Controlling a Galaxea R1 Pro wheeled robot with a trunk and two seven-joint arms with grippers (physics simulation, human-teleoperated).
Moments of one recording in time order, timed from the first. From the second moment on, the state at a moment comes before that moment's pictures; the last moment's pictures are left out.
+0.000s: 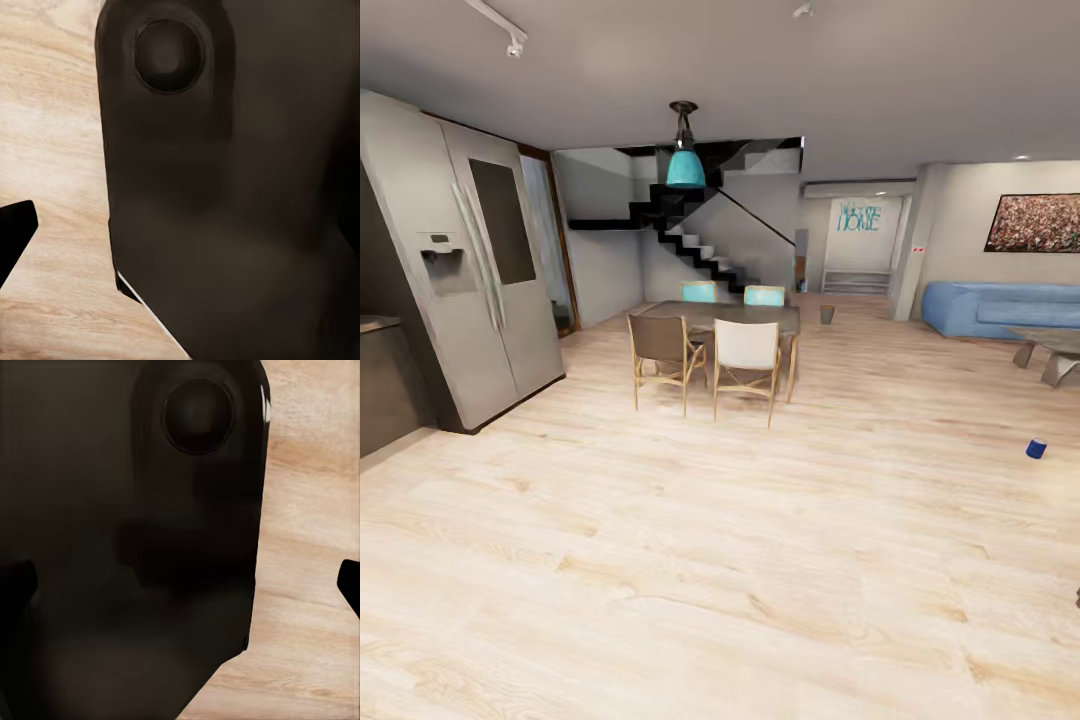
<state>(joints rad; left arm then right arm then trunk) 0.00 0.00 0.00 0.00 0.00 0.00 0.00 0.00 0.00 0.00 0.00 0.00 0.00 0.00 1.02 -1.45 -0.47</state>
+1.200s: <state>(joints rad) -0.02 0.03 0.01 -0.07 0.01 0.01 -0.02 -0.07 0.02 0.00 -0.07 0.00 0.01 0.00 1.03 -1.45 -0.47</state>
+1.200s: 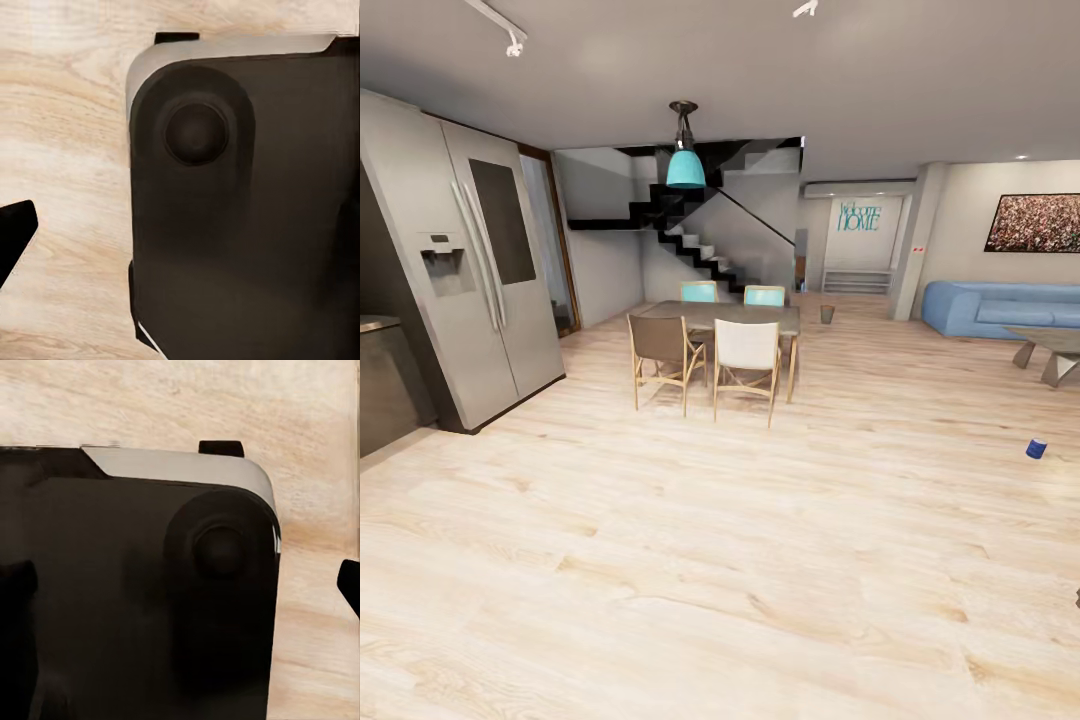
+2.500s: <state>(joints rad) -0.49 -0.12 0.03 -0.63 0.51 0.40 0.16 -0.47 -0.13 0.00 -0.83 0.00 0.71 0.00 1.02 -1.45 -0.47</state>
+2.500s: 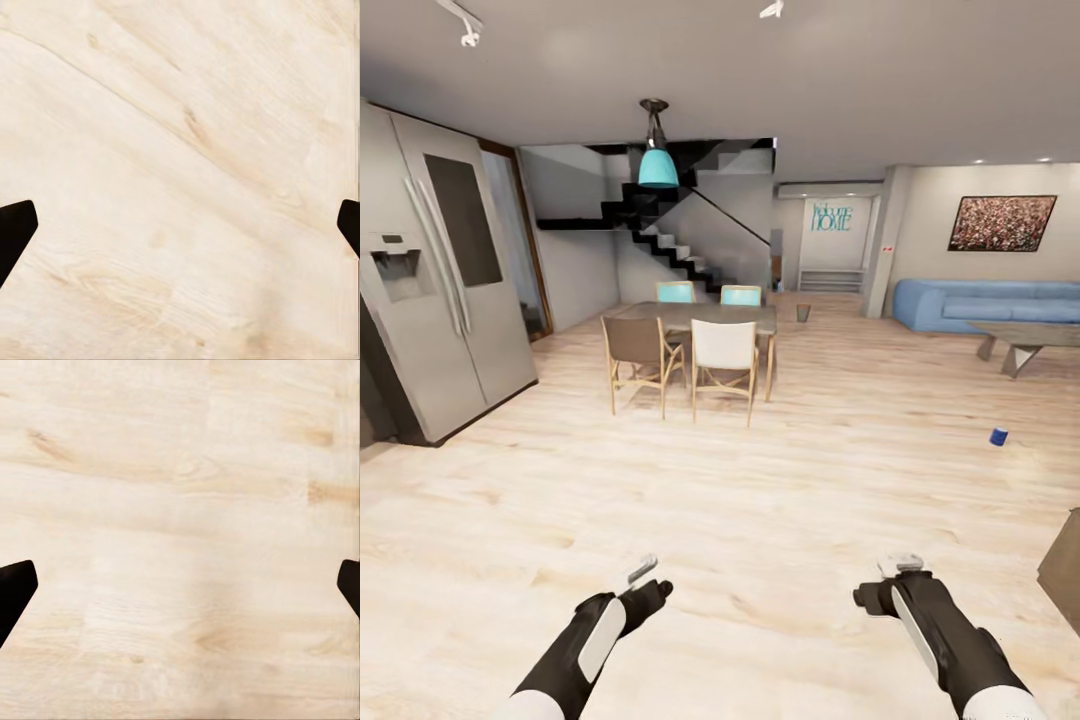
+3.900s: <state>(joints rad) -0.40 -0.12 -0.12 -0.77 0.51 0.37 0.18 -0.49 -0.18 -0.01 -0.96 -0.01 0.66 0.10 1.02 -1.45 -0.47</state>
